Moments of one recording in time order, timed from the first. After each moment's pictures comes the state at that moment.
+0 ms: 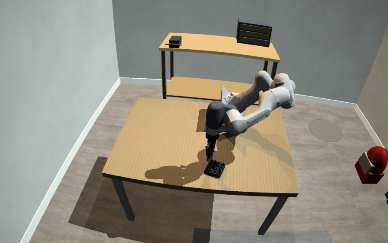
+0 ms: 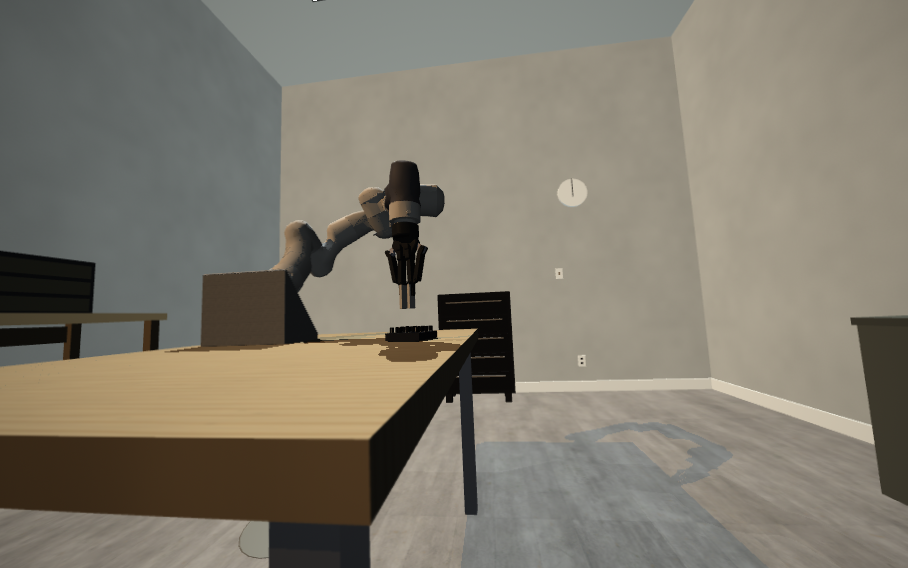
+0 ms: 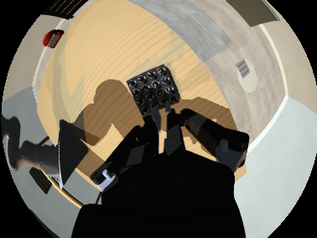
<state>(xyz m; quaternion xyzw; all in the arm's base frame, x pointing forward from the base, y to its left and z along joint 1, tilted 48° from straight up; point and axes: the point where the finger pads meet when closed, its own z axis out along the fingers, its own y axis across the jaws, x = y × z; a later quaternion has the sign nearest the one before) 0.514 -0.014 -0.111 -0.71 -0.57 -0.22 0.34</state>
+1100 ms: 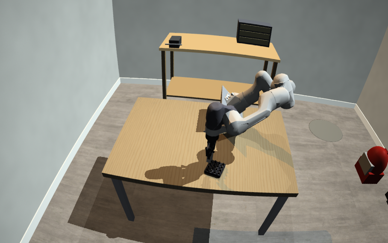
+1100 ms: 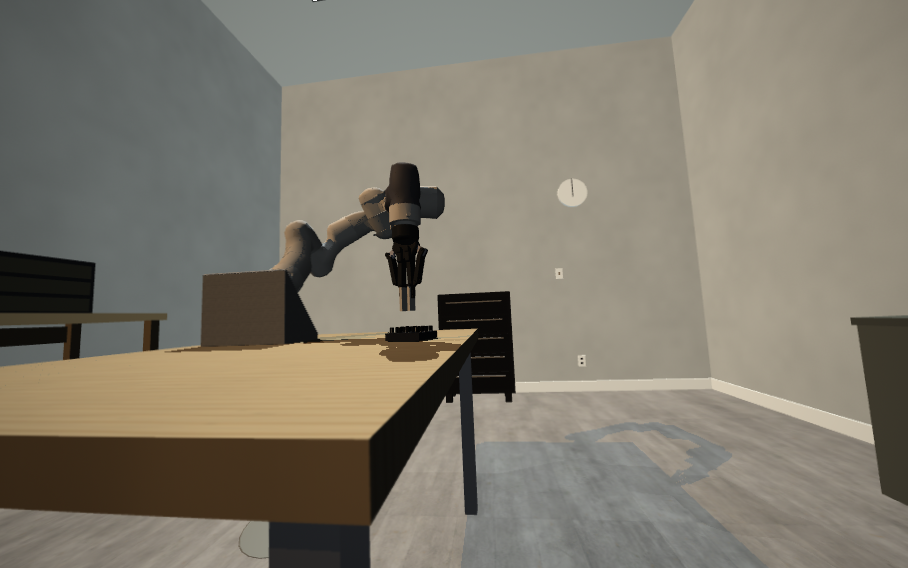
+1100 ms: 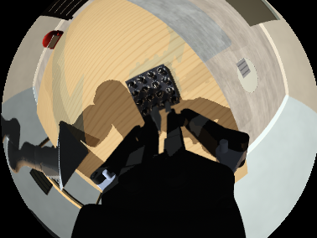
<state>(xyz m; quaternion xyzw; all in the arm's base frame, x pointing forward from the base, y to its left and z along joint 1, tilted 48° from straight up) 0.514 -0.009 -0.115 -0.71 -0.57 -0.21 0.35</state>
